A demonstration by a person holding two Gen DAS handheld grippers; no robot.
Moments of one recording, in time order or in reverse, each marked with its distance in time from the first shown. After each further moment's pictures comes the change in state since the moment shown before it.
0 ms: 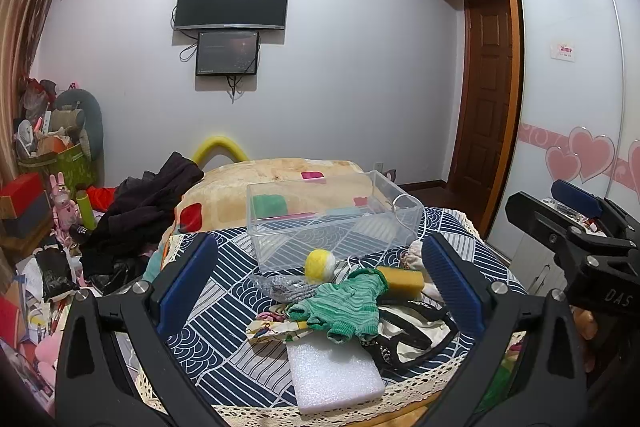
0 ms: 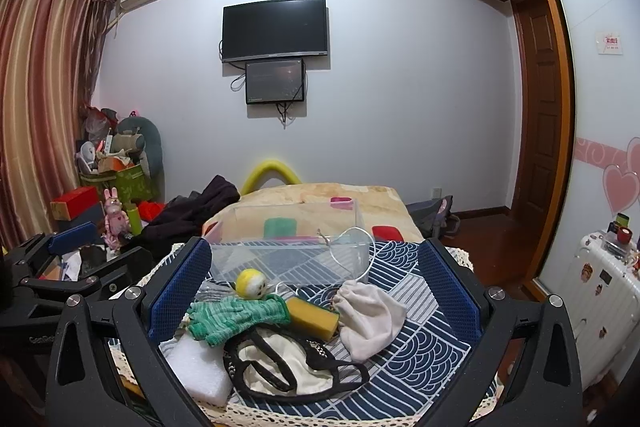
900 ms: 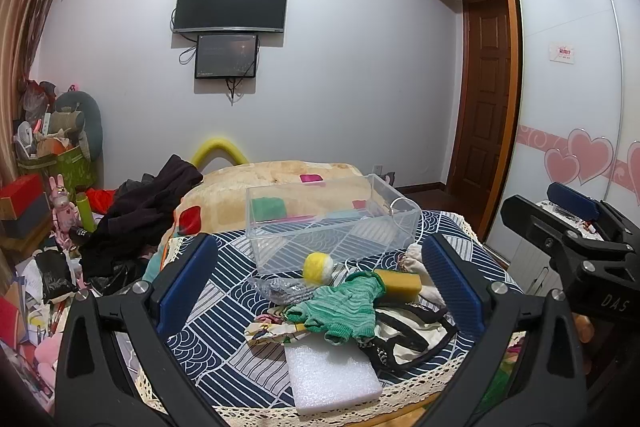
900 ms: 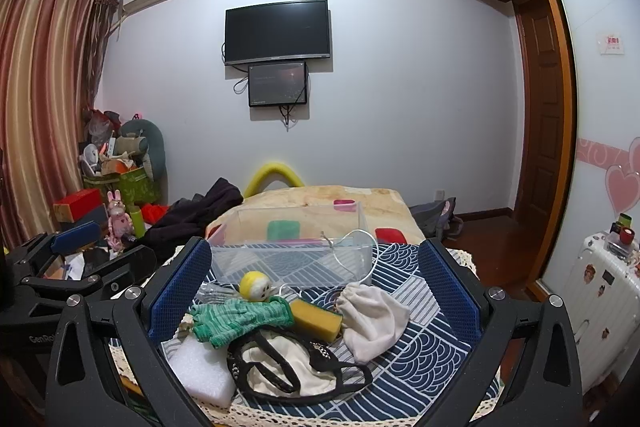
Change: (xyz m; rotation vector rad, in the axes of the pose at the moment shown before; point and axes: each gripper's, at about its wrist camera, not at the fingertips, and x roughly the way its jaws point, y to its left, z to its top) left arm -0.002 -0.001 0.002 -0.005 -0.007 -0.003; right arm -0.003 0.002 0.001 0.004 -0.009 0.011
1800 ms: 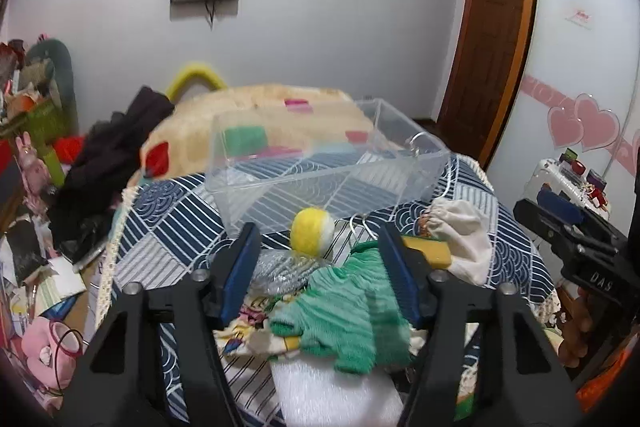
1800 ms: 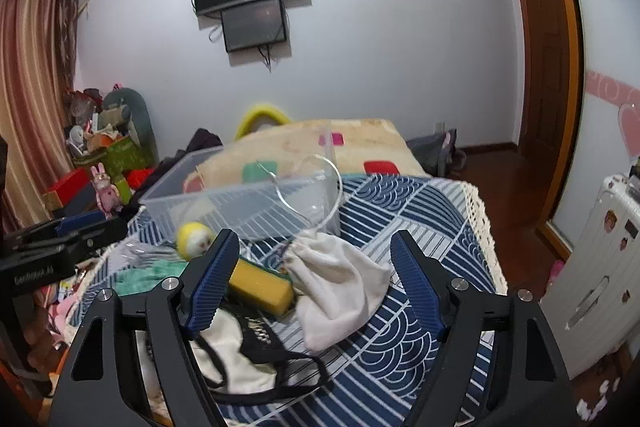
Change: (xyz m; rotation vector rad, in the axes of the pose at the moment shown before) left arm 0.119 0.015 -0.011 -0.029 0.306 -0.071; right arm 0.075 -0.064 -0.035 0.099 0.225 0.022
